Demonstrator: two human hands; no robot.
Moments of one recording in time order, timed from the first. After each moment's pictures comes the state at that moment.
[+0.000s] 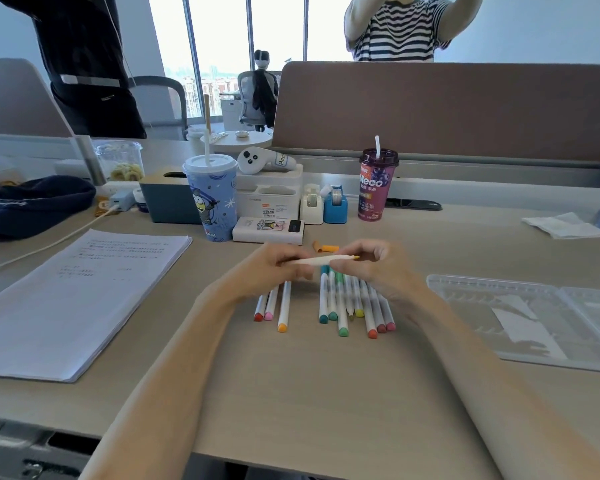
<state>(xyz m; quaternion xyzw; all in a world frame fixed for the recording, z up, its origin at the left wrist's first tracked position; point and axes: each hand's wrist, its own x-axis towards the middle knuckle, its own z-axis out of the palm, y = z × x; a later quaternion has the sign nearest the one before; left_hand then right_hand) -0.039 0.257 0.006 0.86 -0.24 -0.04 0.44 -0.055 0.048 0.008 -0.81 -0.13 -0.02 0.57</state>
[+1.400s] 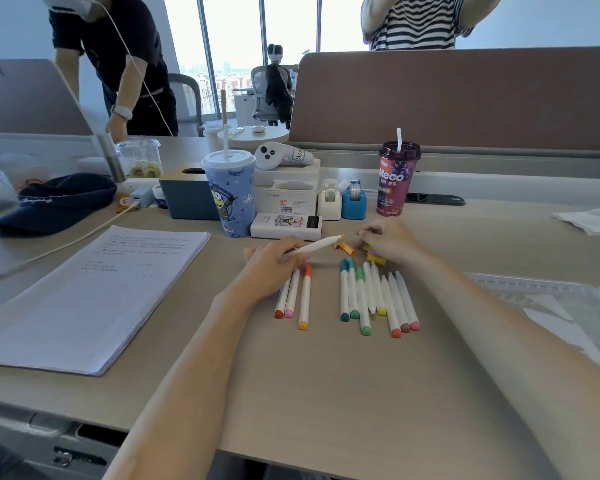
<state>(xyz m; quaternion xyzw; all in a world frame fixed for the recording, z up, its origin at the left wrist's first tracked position) -0.018 0.275 -0.022 0.95 -0.10 0.08 0.30 0.047 0.047 -0.008 -0.93 -0.08 -0.03 0.36</state>
